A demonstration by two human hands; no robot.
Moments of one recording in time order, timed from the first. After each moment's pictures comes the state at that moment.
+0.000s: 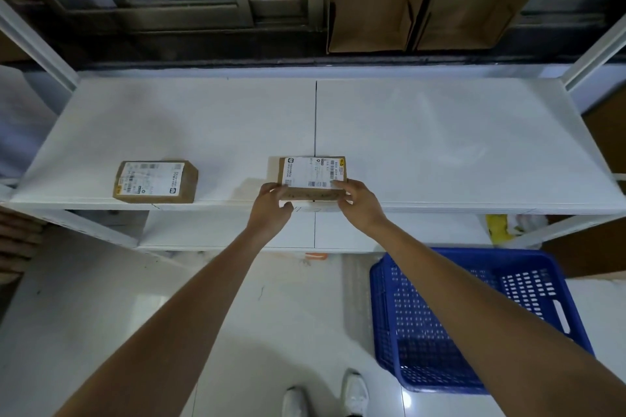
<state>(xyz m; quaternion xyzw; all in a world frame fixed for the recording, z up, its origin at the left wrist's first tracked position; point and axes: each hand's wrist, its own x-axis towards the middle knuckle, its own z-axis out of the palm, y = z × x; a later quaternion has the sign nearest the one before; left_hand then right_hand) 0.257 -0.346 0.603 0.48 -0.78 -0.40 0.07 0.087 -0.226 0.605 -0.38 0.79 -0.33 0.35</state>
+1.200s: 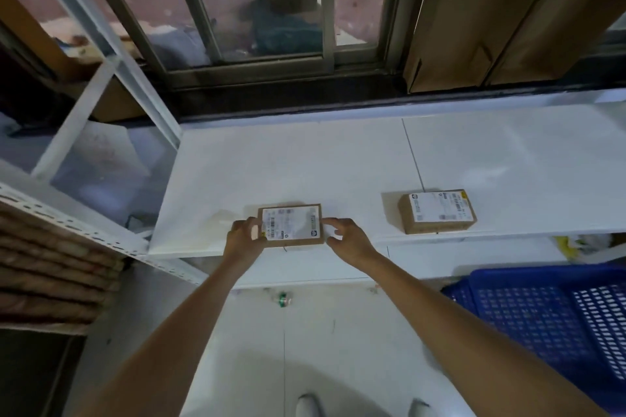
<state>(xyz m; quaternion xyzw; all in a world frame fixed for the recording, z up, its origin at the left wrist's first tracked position) 0.515 -0.572 0.636 0.53 -0.77 -0.35 0.04 0.330 -0.417 0.638 -0.38 0.80 -0.29 0.37</state>
